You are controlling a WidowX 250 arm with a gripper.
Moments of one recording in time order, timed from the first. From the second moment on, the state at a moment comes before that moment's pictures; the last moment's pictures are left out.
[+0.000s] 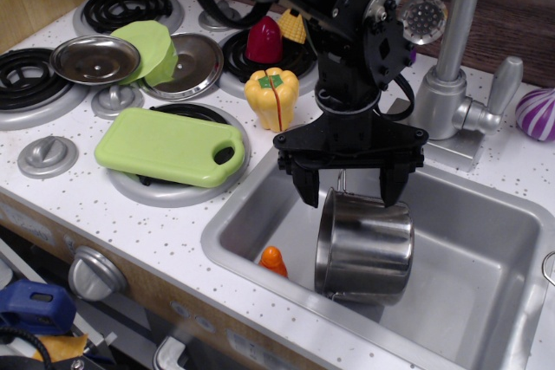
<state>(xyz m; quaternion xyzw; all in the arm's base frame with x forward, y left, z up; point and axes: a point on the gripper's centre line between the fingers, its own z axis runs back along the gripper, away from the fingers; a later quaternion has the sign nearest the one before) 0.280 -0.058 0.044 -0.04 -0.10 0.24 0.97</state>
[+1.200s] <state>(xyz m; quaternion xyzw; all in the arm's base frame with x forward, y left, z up) 0.279 -0.064 0.021 -0.23 -0.14 0.28 0.92</state>
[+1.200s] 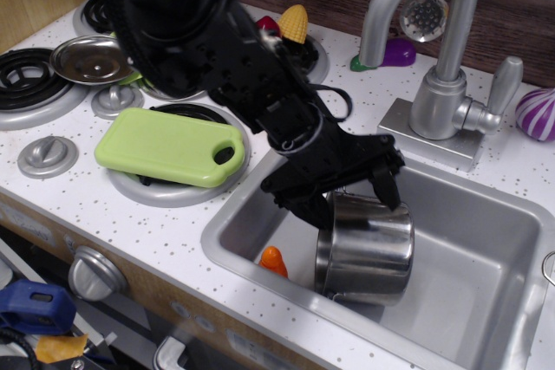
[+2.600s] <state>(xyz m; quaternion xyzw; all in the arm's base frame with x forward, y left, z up) 0.290 -0.103 0.011 -0.24 -0.06 0.34 0.91</state>
